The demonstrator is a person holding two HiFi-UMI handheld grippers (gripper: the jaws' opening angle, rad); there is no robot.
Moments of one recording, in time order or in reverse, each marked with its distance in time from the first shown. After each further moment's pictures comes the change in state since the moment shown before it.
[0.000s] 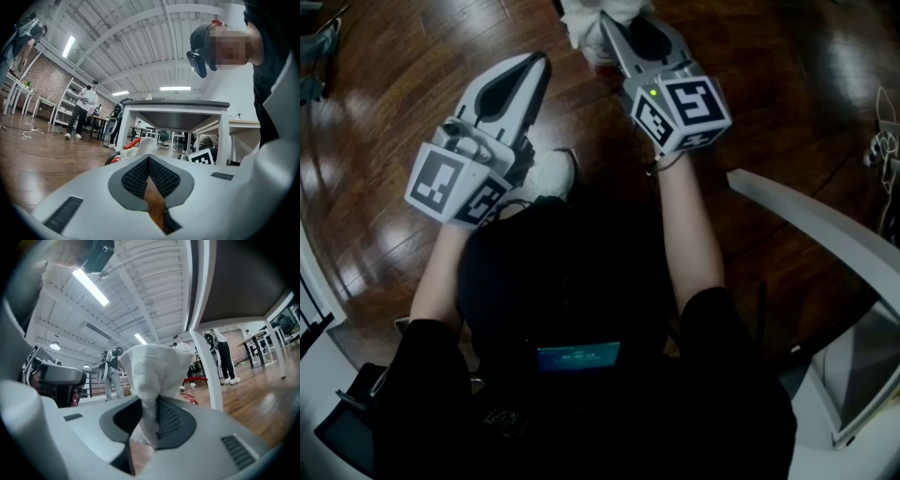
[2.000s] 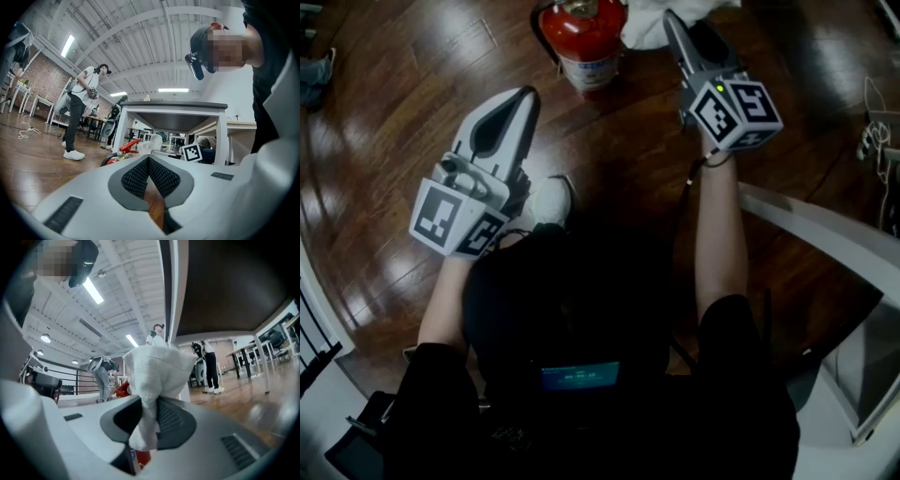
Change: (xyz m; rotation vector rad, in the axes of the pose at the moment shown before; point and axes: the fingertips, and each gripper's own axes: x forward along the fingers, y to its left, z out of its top) left arm 0.001 -0.009 0.001 -0.004 -0.018 -0.028; right arm -0.048 -0.112 0.037 -0.033 -0.035 -0.144
